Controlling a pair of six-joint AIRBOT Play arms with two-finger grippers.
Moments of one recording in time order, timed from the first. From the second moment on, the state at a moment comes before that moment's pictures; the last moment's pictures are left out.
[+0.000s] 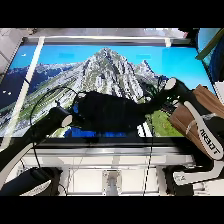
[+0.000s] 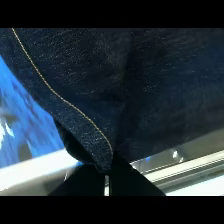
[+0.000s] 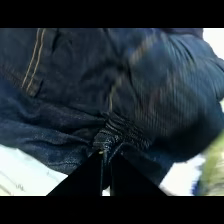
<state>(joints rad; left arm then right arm) -0.60 -1.08 0.79 1.64 -1.01 -1.83 0.13 -1.52 1.15 -1.07 1.37 1.21</state>
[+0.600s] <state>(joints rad) -0.57 -1.11 0.87 1.65 -0.98 -1.85 0.25 -1.32 0.99 -1.07 1.35 1.23</state>
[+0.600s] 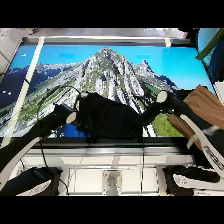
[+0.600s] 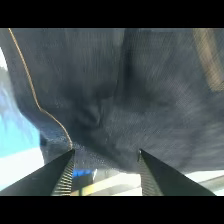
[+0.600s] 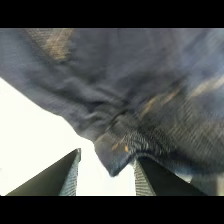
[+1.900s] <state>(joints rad) -0.46 -0.86 0.95 1.65 -0.92 -1.86 -0.24 -1.30 0.41 -0.31 1.01 0.92</state>
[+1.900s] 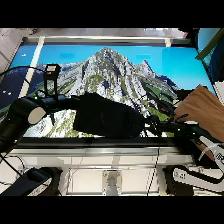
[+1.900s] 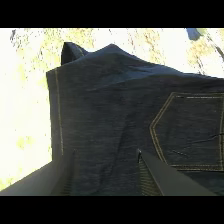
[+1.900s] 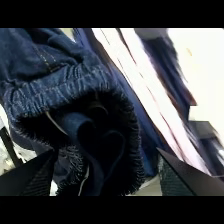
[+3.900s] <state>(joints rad) -0.46 -0.86 0.95 1.65 -0.92 -1.86 0.03 -1.49 1.08 -0.47 1.07 1.06</state>
